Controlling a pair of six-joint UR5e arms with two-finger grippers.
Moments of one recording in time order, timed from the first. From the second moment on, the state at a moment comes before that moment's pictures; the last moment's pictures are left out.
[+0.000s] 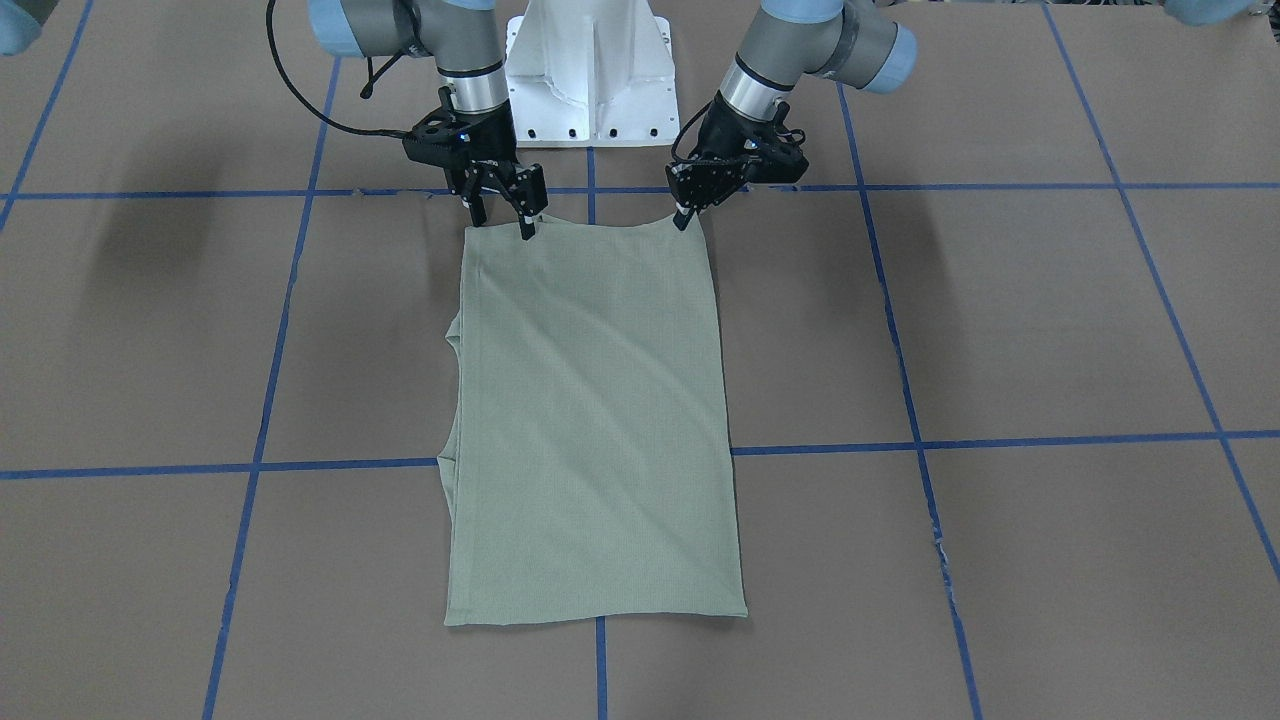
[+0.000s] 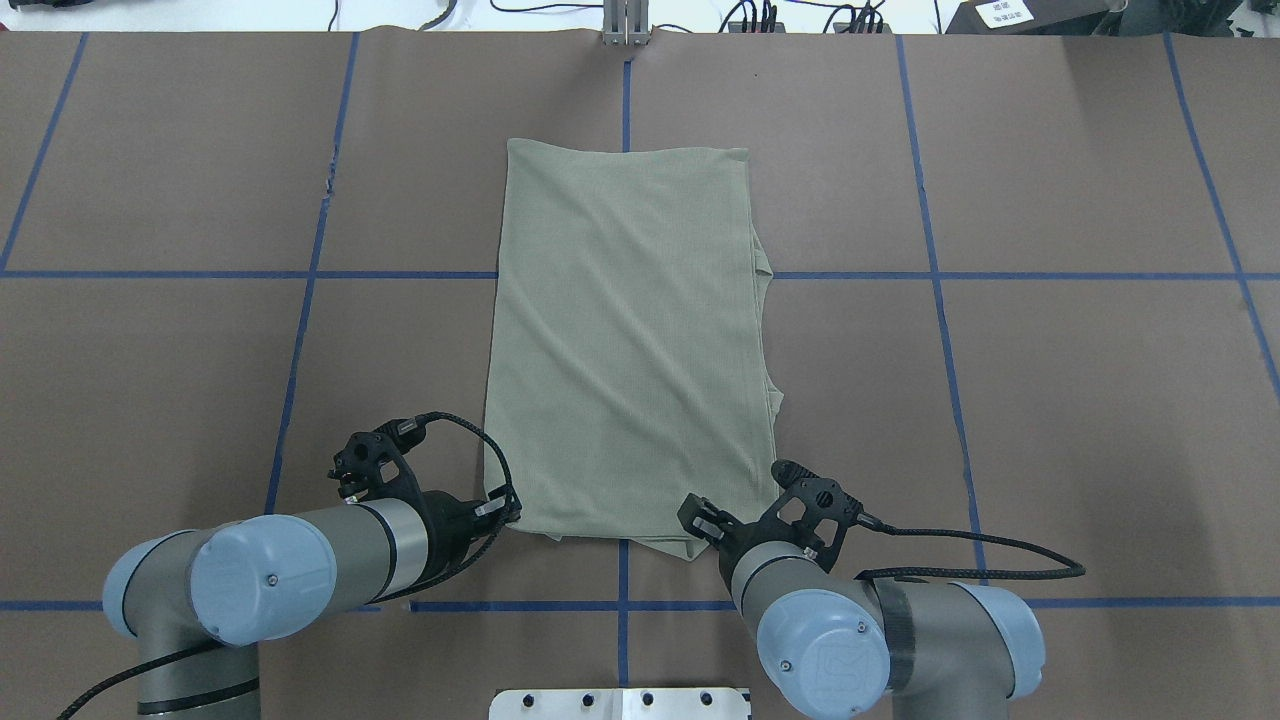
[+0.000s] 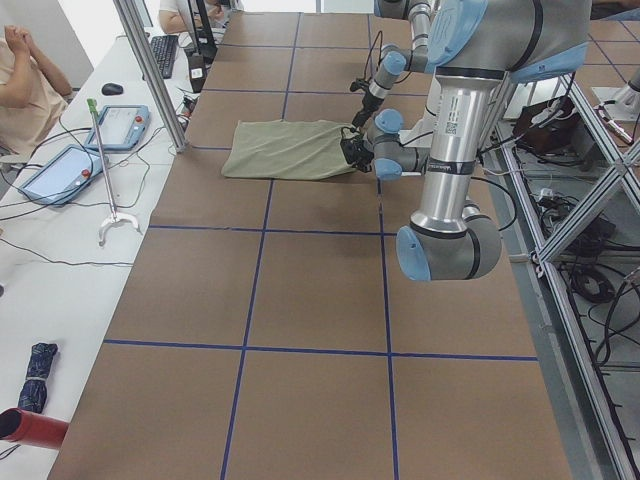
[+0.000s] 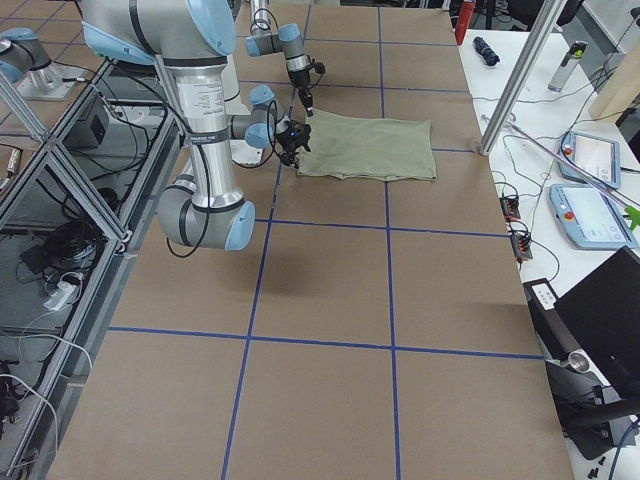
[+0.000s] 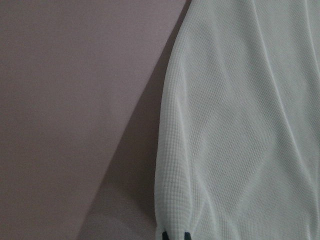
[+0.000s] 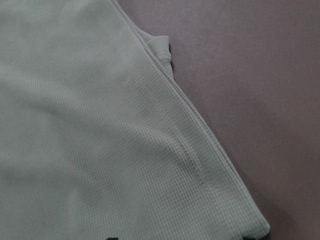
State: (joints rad) left arm -0.22 -1.84 -1.90 -2.18 -1.48 -1.86; right arm 0.10 -1.22 1.90 -1.39 1.24 2.04
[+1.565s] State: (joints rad) left arm -0.22 -1.84 -1.90 -2.18 -1.48 -1.86; right arm 0.11 -1.13 1.81 -1.39 1.19 2.13
